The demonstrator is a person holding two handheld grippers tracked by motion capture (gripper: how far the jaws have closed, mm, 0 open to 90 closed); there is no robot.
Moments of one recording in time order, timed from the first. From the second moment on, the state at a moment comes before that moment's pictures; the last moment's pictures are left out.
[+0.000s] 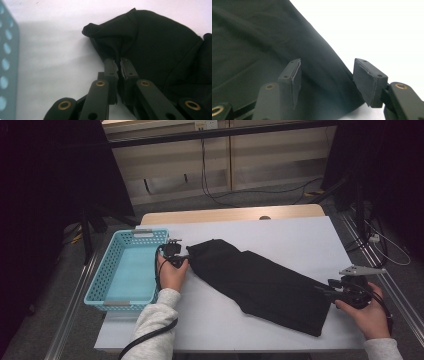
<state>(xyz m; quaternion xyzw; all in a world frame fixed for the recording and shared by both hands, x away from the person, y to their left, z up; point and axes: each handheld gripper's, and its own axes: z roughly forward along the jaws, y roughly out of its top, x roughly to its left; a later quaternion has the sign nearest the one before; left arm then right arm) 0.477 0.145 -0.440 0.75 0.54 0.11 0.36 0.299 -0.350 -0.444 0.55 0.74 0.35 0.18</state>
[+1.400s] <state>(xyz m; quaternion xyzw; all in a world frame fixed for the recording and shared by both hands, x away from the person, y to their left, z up) 0.512 0.121 -0.442 0.79 0.48 0.11 0.37 0.293 -0.358 -0.439 0.53 0.75 0.35 0.20</state>
